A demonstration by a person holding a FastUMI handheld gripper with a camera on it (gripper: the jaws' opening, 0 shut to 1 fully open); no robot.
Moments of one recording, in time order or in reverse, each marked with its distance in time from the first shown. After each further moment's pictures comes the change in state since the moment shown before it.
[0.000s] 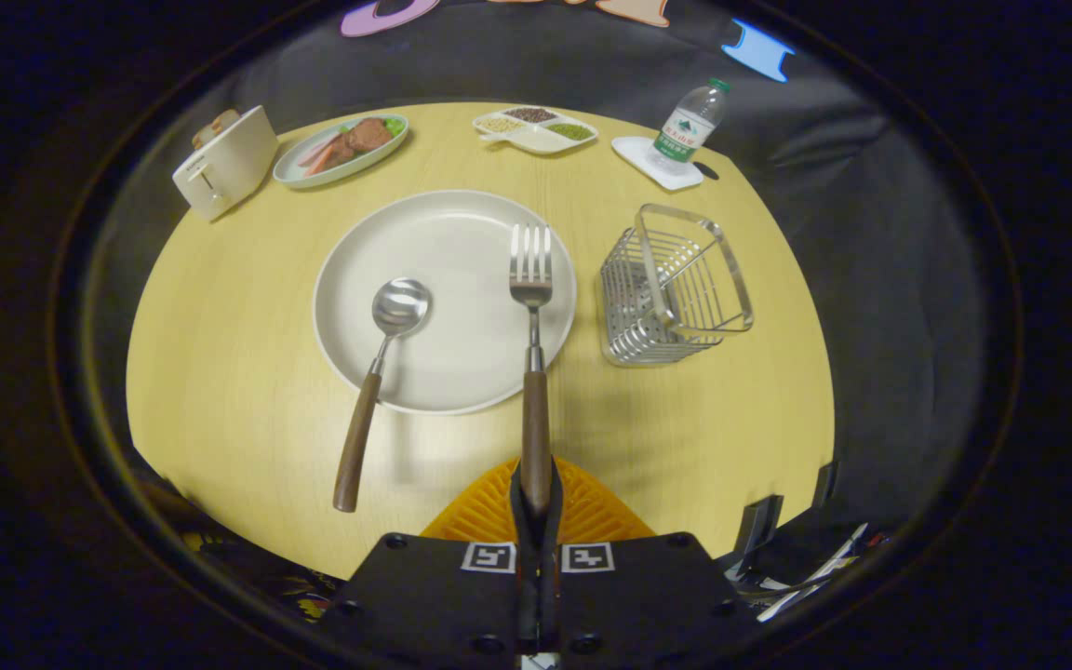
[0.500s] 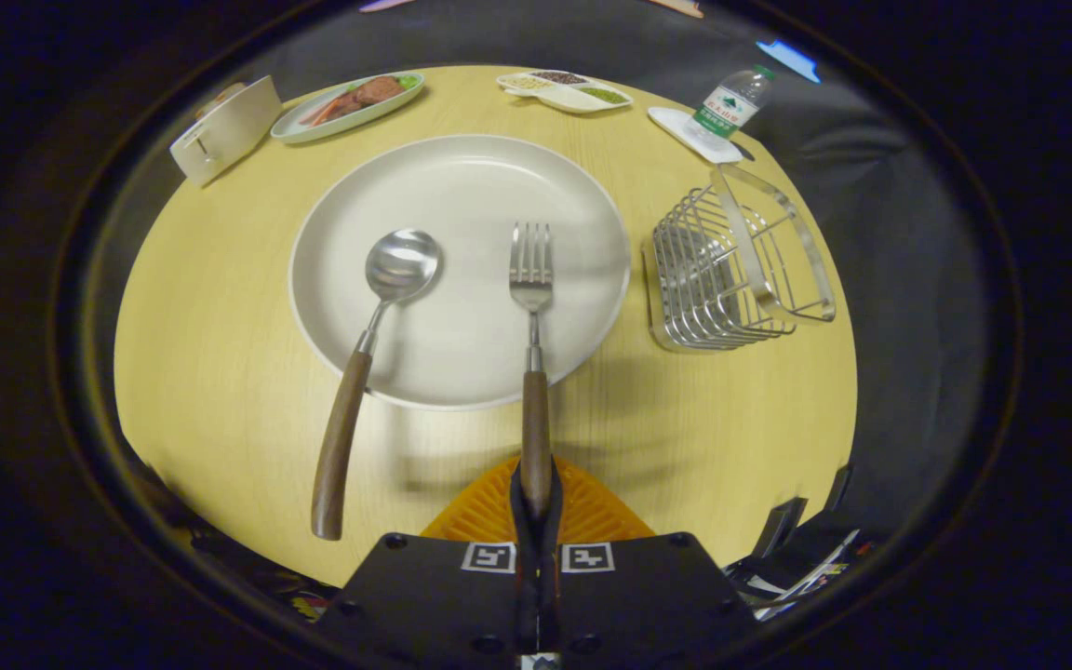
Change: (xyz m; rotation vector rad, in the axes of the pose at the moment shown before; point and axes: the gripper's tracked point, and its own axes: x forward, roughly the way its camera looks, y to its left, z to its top) arm 0.045 0.027 -0.020 -0.053 0.108 0.009
